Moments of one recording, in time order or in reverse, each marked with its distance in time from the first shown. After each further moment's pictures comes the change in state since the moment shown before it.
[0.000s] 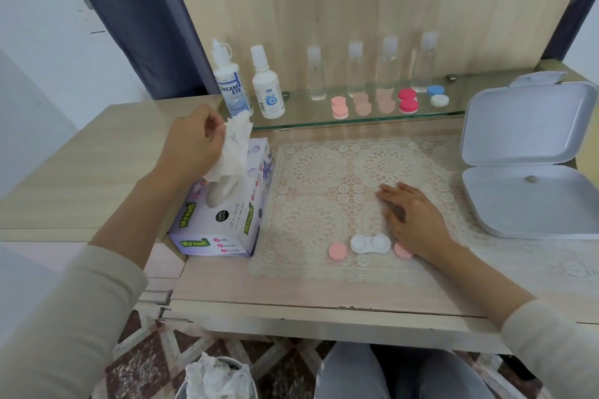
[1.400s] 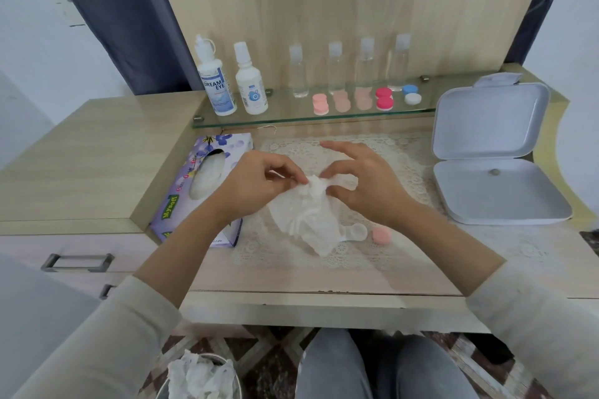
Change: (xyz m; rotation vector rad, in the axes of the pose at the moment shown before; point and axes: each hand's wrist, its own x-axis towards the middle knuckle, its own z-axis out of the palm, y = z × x) left_hand -0.061 0.074 0.033 -0.495 -0.503 0.060; right_hand 0.005 -0.084 -0.055 0.057 0.002 -0.312
